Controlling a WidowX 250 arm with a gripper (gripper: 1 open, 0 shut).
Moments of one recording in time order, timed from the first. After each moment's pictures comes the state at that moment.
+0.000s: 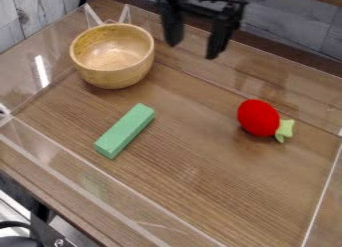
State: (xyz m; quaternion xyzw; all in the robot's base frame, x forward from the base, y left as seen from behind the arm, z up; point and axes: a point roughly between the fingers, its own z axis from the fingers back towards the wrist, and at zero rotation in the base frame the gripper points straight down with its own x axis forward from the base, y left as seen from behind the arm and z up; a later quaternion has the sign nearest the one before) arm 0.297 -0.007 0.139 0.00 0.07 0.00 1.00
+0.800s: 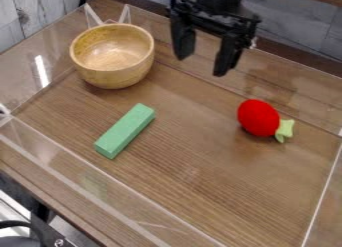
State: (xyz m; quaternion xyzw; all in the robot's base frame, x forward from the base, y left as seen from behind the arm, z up) arm 0.279 -0.023 0.139 0.00 0.06 -0.06 1.00
